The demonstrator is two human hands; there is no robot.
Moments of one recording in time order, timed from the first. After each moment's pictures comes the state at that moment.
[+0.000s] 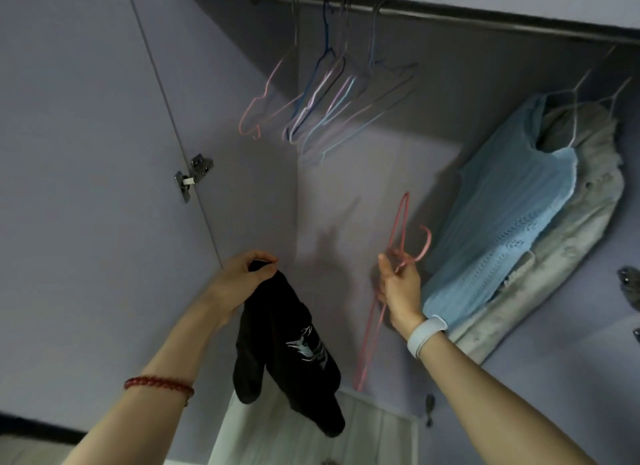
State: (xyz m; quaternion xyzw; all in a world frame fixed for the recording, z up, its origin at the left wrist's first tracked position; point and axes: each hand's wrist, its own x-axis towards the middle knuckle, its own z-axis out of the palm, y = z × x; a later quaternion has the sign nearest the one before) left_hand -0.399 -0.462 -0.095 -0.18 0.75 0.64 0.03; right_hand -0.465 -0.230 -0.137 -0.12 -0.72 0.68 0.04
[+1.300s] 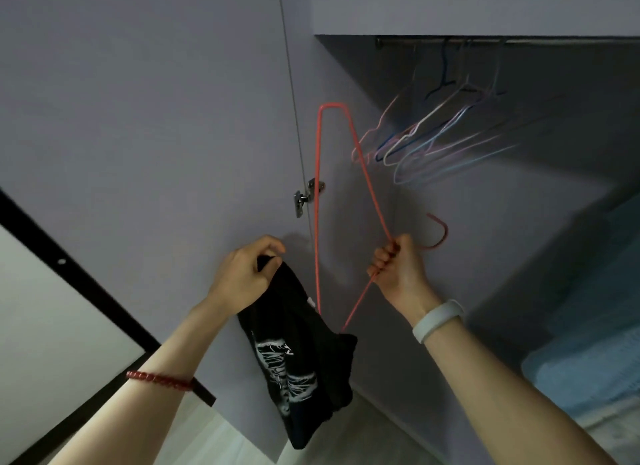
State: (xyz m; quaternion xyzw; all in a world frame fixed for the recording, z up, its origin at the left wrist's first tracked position) left_hand -0.325 -0.553 -0.046 -0.14 0.93 0.27 -0.20; right_hand -0.460 -0.365 -0.057 -0.09 -0.43 0.85 -0.29
